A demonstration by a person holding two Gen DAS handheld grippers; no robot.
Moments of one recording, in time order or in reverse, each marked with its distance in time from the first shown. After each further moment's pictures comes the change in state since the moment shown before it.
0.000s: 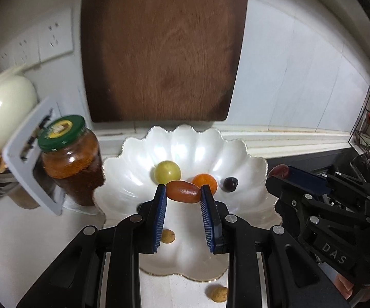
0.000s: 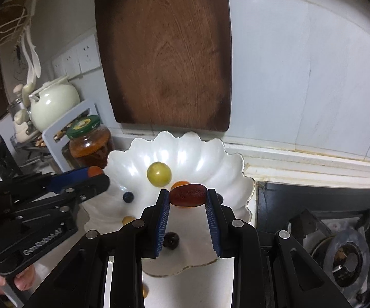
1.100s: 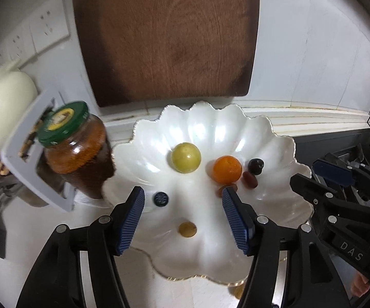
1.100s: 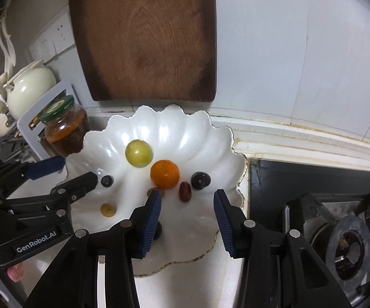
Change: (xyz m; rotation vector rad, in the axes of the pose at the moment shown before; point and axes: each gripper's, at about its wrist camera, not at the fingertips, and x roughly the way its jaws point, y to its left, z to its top) left arm 0.021 0.009 -0.003 0.061 0.093 0.114; right arm 0.028 -0.011 -0.008 0.029 0.121 -0.060
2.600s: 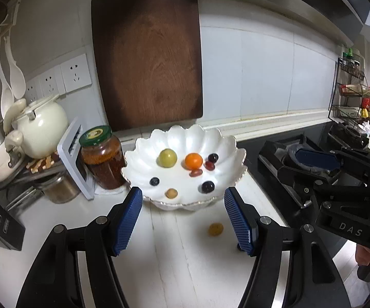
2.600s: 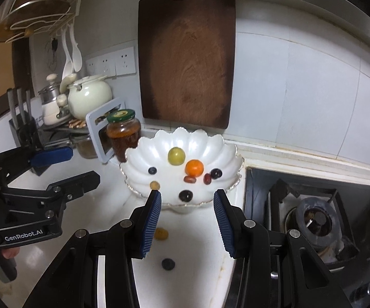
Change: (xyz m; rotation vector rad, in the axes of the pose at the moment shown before) left arm -0.154 -0.015 -0.090 0.102 -0.215 -0.086; right arm -0.148 0.043 -0.079 -0.105 -0.208 0.021
